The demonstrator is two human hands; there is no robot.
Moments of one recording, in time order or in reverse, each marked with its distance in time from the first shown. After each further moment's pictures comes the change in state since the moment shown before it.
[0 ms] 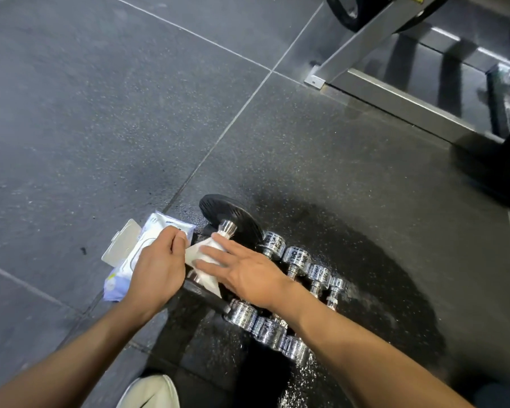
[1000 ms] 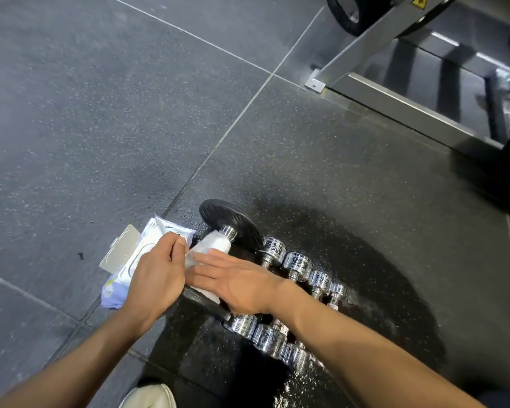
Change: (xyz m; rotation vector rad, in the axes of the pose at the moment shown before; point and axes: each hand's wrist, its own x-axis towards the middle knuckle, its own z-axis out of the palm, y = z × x) left_hand 0.001 -0.006 0.002 -0.010 0.005 0.011; right_hand 0.017 -0.008 -0.017 0.079 -0.169 -0.180
